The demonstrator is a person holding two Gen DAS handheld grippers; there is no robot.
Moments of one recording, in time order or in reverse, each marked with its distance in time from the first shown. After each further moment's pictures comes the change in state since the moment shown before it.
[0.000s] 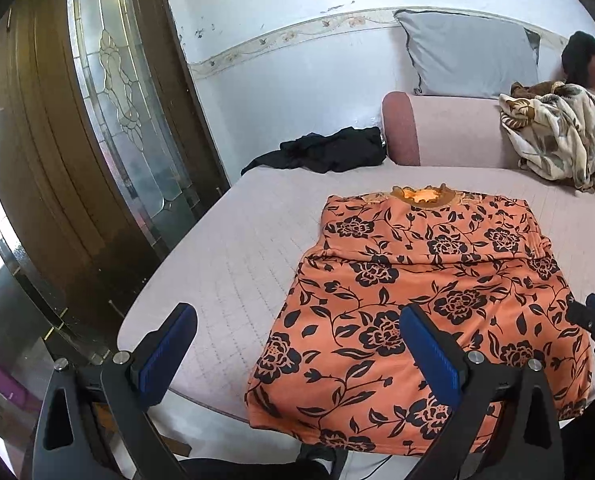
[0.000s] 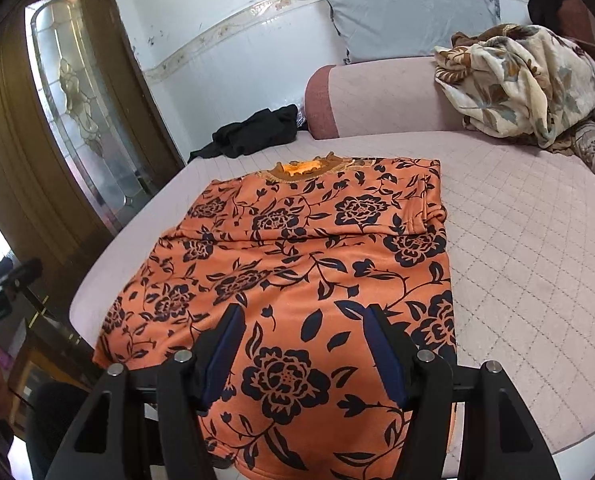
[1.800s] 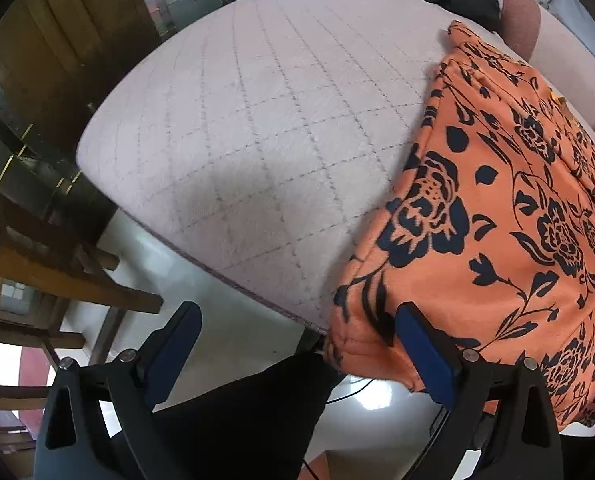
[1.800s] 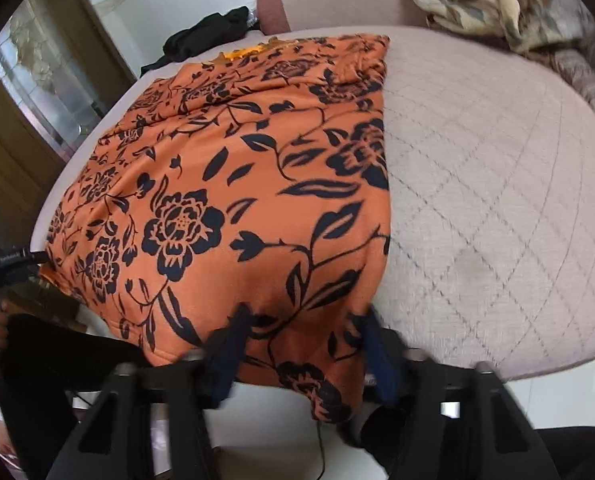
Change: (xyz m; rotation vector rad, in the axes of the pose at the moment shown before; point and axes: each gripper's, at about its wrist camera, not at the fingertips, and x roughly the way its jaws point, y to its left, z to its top) left arm 0.169 0.104 -0.111 -0.276 0.640 -0.043; right arm 0.019 -0.053 -0.077 0.034 0.322 -0.109
